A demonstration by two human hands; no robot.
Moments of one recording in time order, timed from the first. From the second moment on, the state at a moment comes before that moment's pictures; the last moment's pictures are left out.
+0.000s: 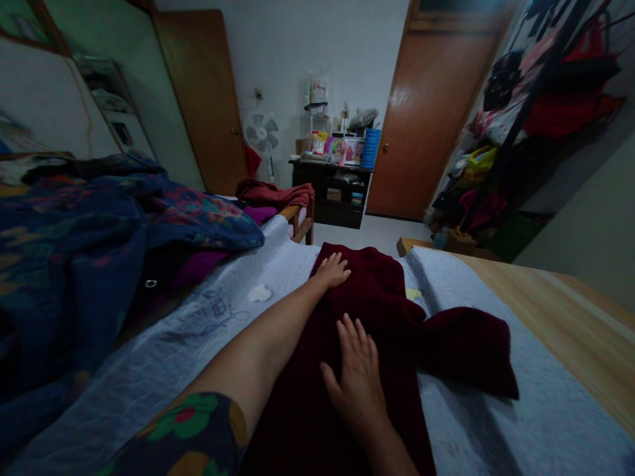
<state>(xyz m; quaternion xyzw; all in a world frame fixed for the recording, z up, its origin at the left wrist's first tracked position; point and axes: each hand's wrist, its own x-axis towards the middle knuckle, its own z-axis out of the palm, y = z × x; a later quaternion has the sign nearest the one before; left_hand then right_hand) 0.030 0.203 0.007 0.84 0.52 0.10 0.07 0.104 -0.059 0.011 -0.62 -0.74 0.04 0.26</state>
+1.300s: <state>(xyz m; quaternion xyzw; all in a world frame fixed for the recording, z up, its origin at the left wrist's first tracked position) 0.023 0.122 0.006 0.72 0.63 0.19 0.21 0.110 -0.055 0.015 -0.60 -0.71 0.06 0.35</state>
